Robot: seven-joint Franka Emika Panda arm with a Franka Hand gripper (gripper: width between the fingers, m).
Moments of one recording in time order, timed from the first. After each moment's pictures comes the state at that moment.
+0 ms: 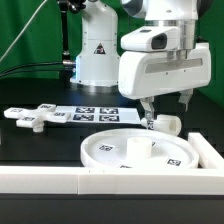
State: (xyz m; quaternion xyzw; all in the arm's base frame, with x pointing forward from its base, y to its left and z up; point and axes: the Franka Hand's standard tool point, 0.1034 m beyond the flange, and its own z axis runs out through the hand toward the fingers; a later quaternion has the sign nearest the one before) arm 0.512 0.098 0.059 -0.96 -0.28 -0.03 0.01
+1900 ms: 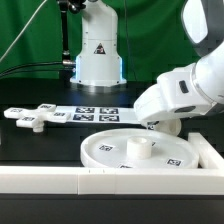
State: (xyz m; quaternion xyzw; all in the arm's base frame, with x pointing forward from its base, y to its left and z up) arm 0.464 0.119 0.022 -0.90 -0.16 0.40 -0.06
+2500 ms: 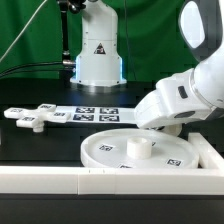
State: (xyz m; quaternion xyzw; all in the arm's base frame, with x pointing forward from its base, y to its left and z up) arm 0.467 0.120 0.015 -0.90 -0.17 0.39 -0.06
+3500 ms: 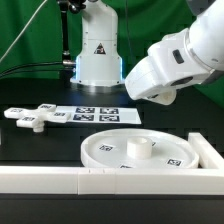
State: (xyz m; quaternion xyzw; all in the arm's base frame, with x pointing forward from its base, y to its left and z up) arm 0.485 0.096 0.086 -0.88 -0.22 0.43 -0.03
